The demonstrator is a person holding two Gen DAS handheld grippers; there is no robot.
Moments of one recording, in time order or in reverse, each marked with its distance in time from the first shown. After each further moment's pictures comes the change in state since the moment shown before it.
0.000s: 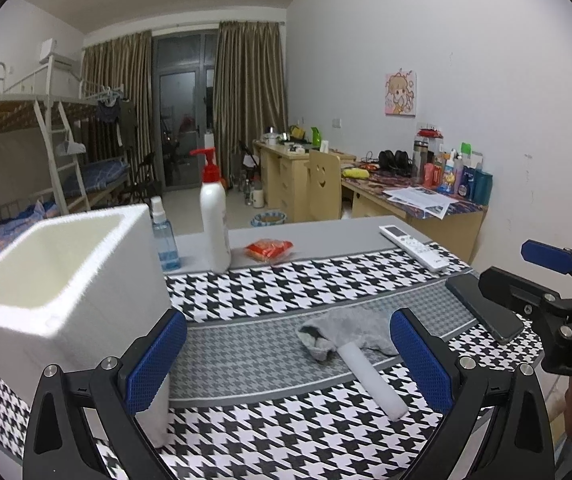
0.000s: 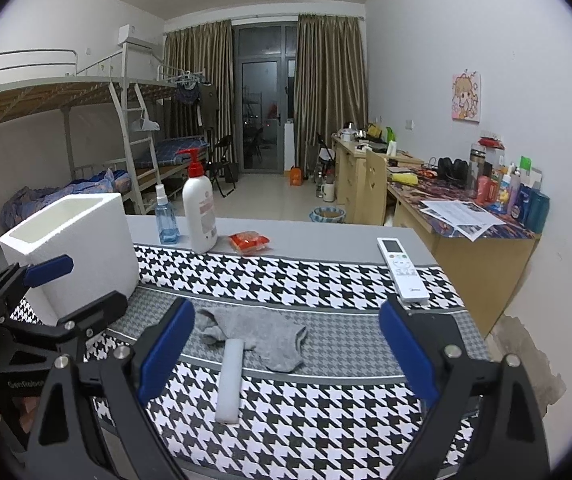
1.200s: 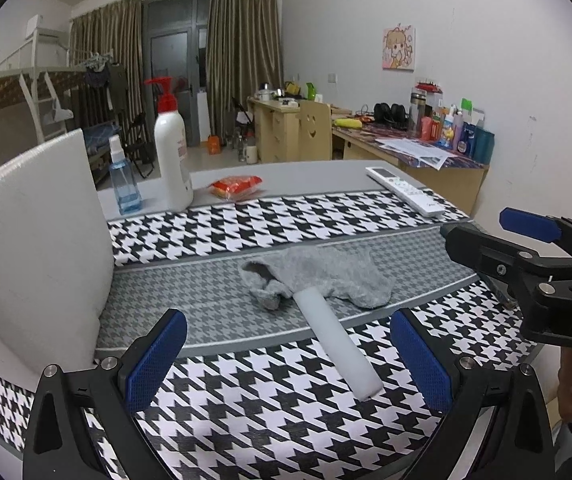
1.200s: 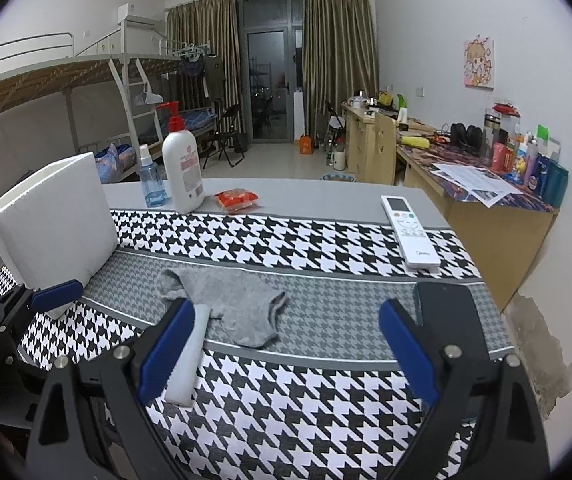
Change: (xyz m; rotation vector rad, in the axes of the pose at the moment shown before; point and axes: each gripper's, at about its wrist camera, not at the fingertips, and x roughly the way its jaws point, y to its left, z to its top) left arm 0.046 -0.041 -0.033 -0.005 0.164 -0.009; right arm 0.045 -0.035 -0.026 0.008 0.121 0.059
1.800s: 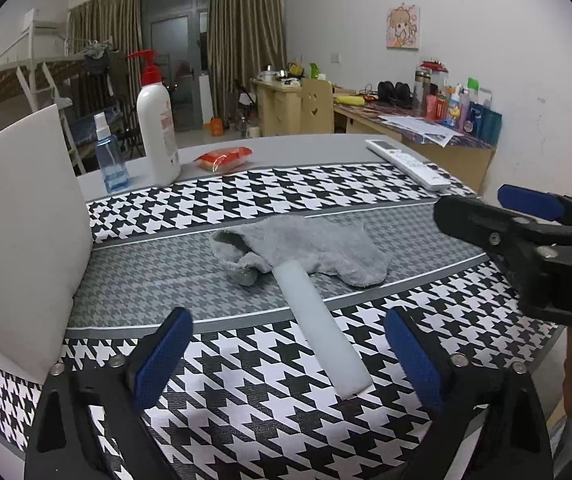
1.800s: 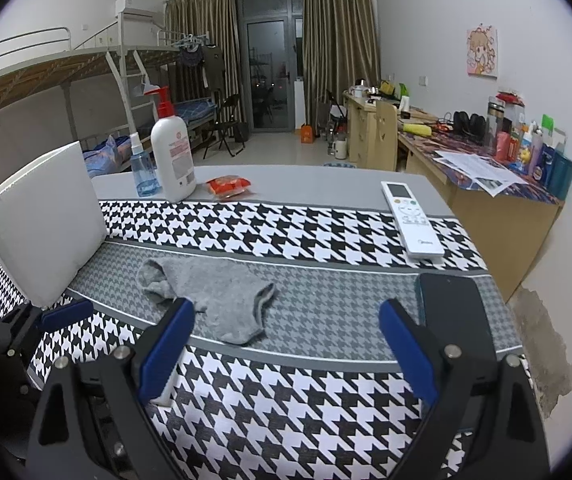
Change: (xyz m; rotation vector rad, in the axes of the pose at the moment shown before) left arm 0.026 -0.021 -0.008 0.005 0.070 0.037; right arm 0.017 -0.012 -0.003 0.010 0.035 0.006
